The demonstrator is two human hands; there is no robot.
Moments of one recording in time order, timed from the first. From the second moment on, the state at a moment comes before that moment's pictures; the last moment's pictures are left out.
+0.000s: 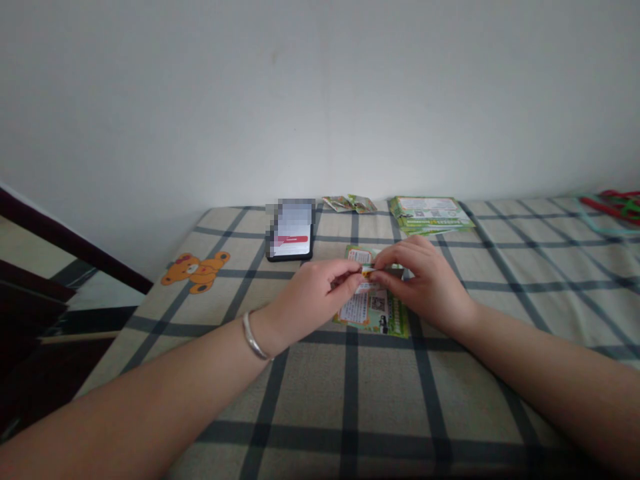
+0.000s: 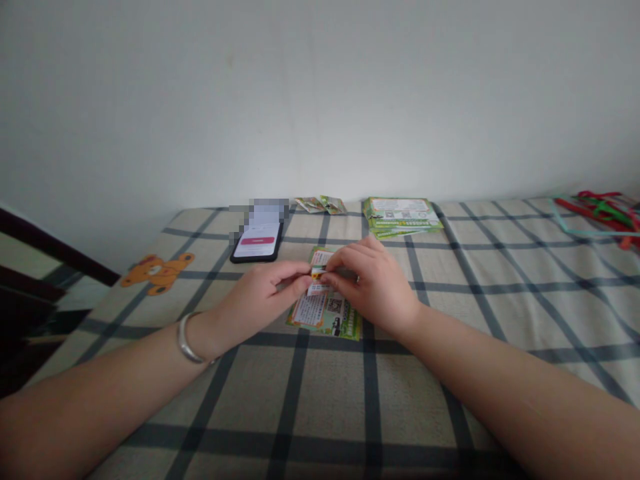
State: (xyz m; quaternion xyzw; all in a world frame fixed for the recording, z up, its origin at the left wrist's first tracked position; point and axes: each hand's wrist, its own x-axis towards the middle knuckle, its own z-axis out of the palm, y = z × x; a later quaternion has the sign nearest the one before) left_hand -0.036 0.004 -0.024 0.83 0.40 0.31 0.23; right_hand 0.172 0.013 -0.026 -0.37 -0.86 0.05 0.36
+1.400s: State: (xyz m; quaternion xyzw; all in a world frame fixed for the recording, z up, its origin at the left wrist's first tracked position) left_hand -0.036 0.013 -0.039 0.73 0.39 0.44 0.35; right_hand 0.175 0.018 -0.040 -0.45 -0.75 0.26 0.42
